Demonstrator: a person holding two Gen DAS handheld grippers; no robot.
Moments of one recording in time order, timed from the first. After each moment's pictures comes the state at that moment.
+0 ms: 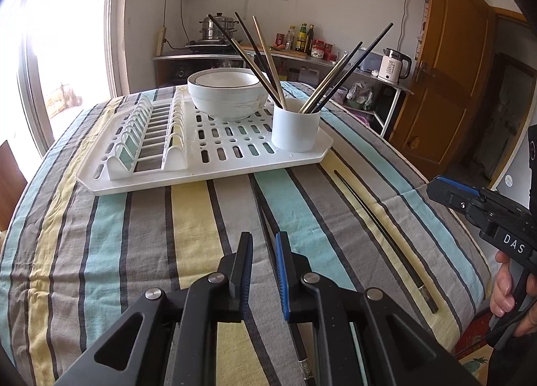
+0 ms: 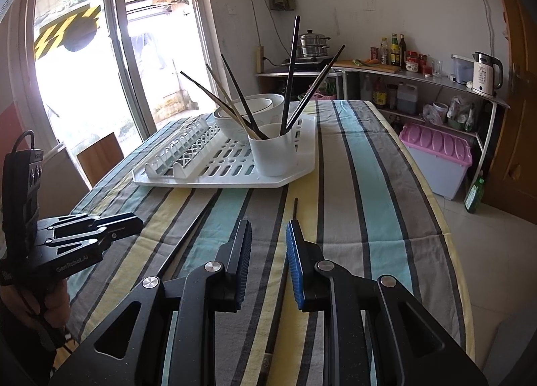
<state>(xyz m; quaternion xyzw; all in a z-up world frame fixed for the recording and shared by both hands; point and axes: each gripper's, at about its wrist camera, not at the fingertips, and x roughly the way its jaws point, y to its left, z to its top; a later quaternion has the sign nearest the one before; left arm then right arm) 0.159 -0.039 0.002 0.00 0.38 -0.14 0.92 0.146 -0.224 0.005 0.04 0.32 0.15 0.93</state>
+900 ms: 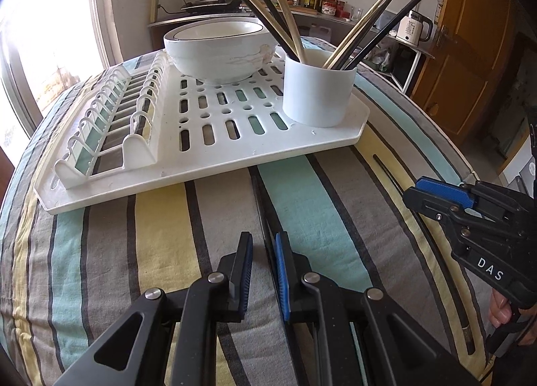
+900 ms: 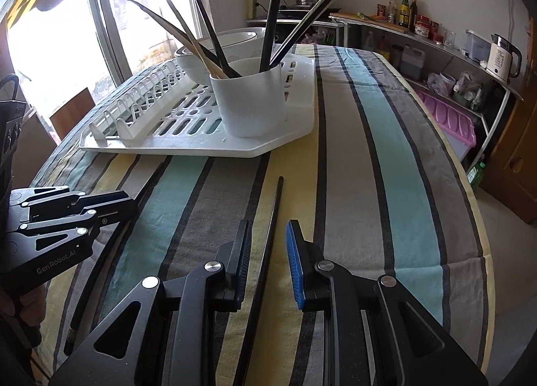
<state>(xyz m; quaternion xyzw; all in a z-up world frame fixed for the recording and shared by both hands) 0.244 -0.069 -0.041 0.03 0.46 -0.11 0.88 0.231 -0.207 -0.047 -0.01 0.42 0.14 0.90</state>
